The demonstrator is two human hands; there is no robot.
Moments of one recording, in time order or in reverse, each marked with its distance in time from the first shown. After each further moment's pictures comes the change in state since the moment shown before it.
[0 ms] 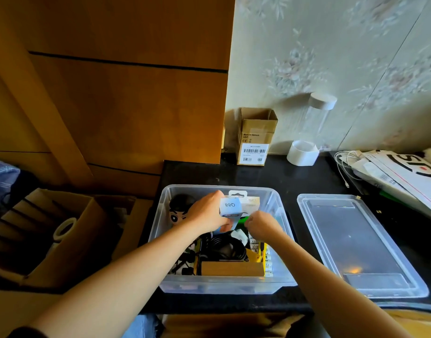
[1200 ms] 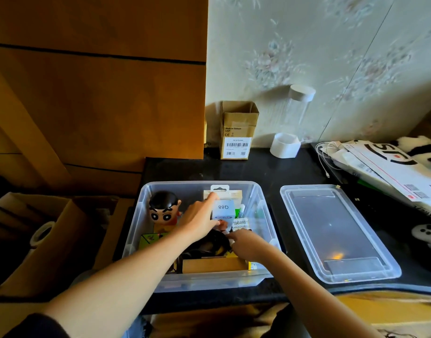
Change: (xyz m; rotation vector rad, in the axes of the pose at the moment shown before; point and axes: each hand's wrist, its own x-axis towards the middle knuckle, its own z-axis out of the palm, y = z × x) left_hand 0.005 0.003 0.045 -0.024 0.018 0.060; right_hand -0.038 0.018 0.021 -0.191 -0.242 -0.178
